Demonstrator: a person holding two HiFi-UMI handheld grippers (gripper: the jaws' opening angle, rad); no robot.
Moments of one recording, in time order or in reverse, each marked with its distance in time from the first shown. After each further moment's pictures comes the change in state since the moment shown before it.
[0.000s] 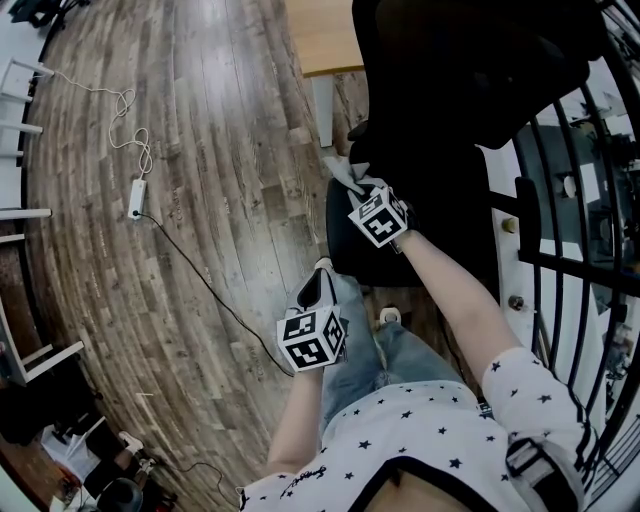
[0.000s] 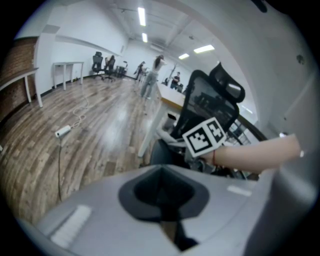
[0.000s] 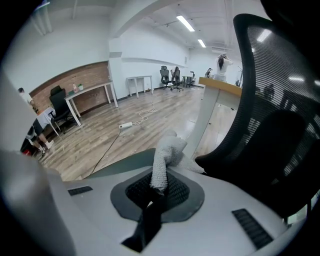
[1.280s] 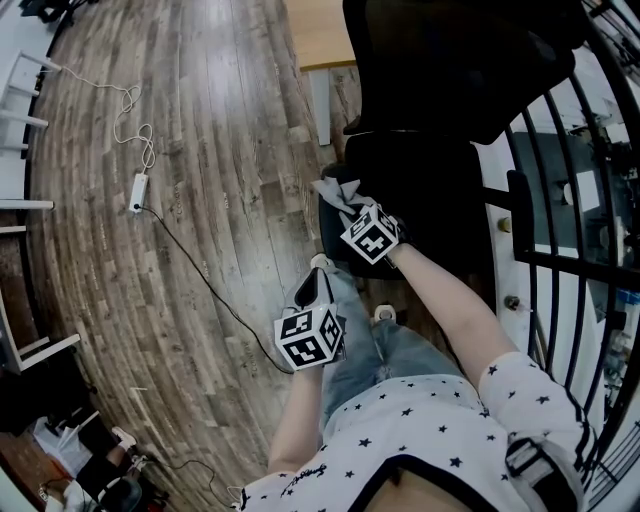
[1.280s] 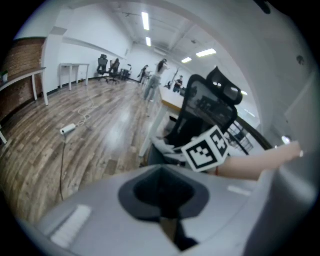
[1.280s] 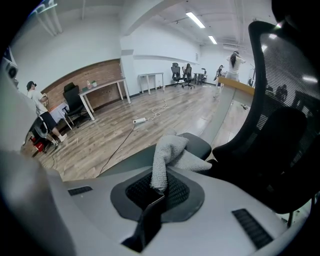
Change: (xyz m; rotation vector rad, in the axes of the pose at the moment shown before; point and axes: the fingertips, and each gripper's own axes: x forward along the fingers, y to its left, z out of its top) left arm -0.027 -0.009 -0.025 -0.030 -0.039 0.029; right arm -0.022 0.070 -0.038 -0.065 0.033 0.111
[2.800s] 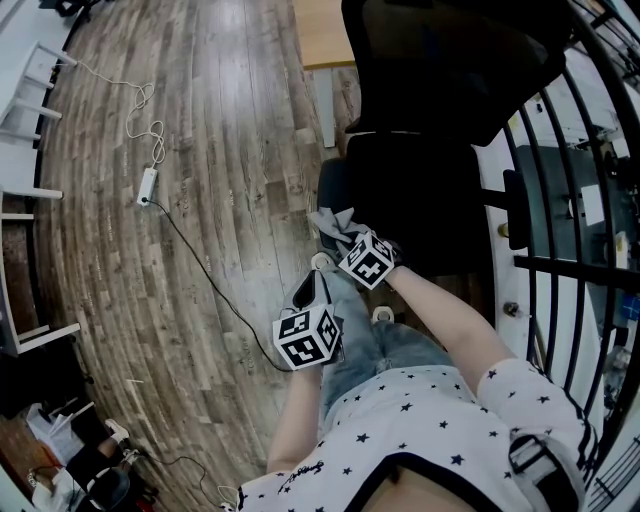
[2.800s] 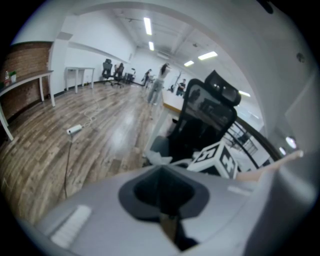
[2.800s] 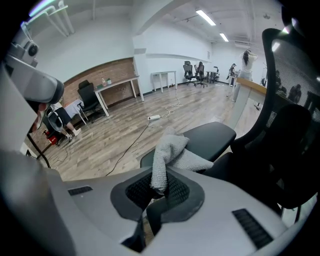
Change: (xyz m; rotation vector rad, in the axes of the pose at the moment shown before) left arm -0.033 -0.009 -0.020 -0.018 -0.037 0.046; right arm -0.026 0.081 -0.041 -0.069 0.017 0.120
